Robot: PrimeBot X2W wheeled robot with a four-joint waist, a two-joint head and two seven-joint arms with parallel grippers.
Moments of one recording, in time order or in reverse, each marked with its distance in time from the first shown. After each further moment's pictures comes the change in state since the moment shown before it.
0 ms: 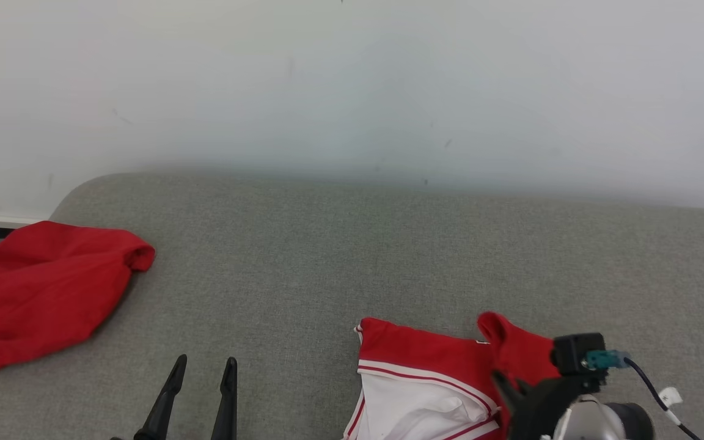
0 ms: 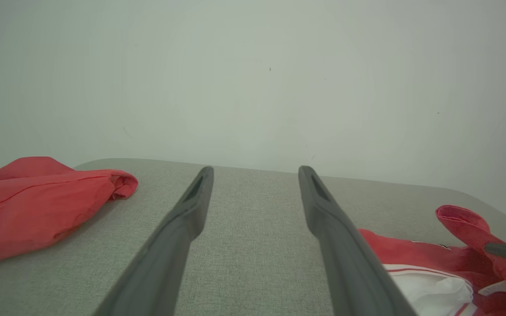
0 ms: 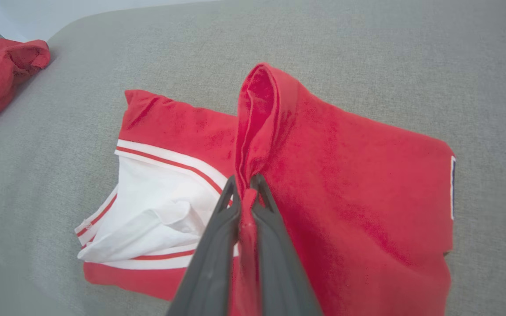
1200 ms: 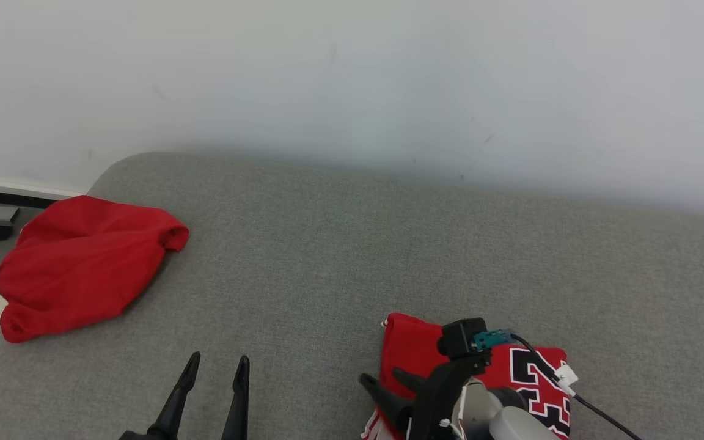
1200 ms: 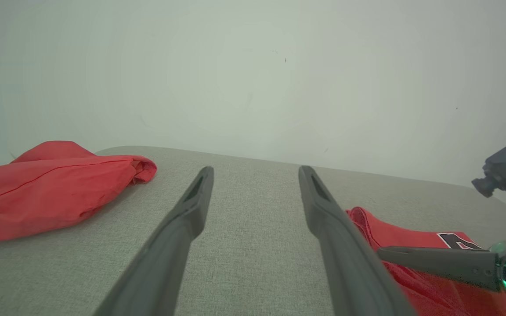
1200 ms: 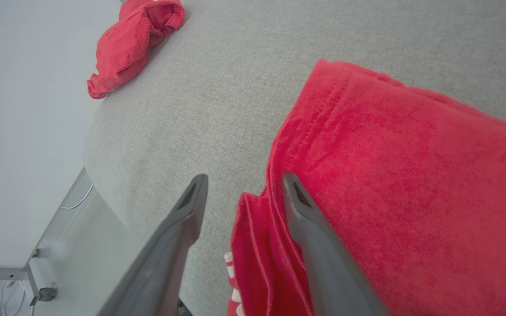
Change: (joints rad) left arm -0.025 0.003 -0.032 0.032 -0.003 -0.008 0.000; right arm -0.341 0.002 0.482 0.462 0.465 0.000 -0.224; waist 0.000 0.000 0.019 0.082
